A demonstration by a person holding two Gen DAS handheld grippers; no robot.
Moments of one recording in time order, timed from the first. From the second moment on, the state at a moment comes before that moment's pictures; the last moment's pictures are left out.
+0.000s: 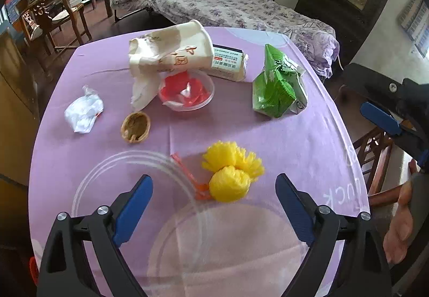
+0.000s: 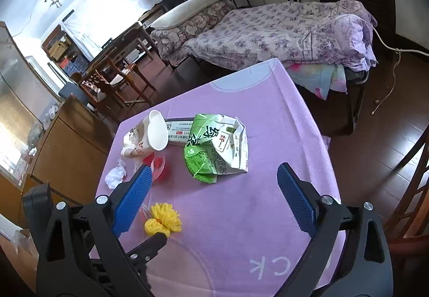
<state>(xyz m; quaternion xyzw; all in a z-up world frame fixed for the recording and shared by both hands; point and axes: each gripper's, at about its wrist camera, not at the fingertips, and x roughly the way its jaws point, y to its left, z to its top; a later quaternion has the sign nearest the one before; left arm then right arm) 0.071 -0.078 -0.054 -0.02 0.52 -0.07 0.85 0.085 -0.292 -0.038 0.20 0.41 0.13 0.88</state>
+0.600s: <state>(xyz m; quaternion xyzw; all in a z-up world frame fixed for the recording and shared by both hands) 0.074 -0.086 -0.073 0.01 0.52 -0.09 0.85 0.085 -0.286 -0.042 0.19 0.42 0.12 0.88</state>
